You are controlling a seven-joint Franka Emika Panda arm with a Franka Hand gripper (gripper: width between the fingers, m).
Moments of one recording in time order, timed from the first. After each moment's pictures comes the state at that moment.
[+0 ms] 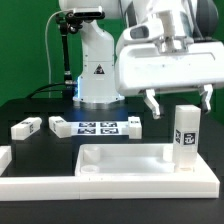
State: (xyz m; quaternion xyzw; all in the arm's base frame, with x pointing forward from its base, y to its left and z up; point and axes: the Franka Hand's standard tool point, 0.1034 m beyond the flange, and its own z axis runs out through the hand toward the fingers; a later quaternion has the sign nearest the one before) arm 0.661 0.088 0.128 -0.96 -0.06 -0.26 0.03
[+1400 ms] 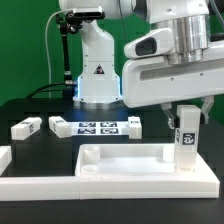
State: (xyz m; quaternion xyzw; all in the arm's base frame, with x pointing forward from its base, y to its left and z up) arm 0.664 0.095 0.106 -0.99 0.09 -0.03 0.07
